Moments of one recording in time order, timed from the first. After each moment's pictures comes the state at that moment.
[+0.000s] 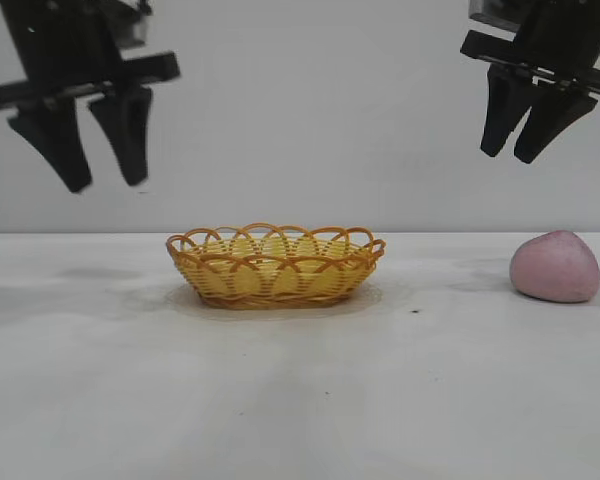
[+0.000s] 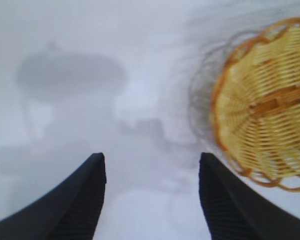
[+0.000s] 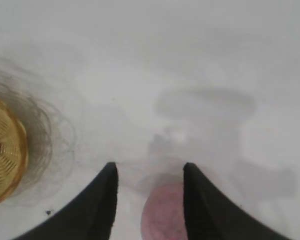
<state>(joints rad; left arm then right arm) -0.21 1.90 -1.38 -0.16 0.76 0.11 0.11 1.98 -1.54 0.39 0.87 -0.42</state>
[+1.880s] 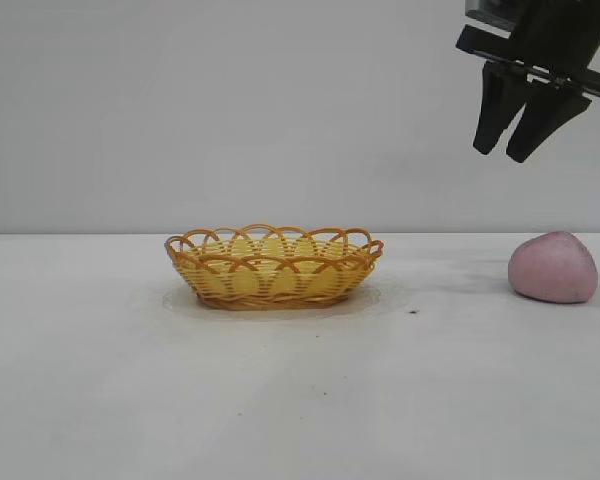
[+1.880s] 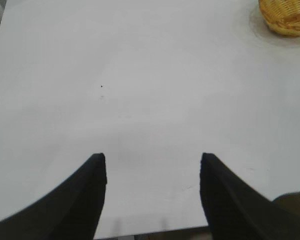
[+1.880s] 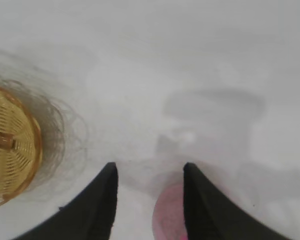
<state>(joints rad) 0.00 0.09 -0.49 0.02 1.12 0.07 0.11 1.98 -1.54 0.43 0.90 -0.44</state>
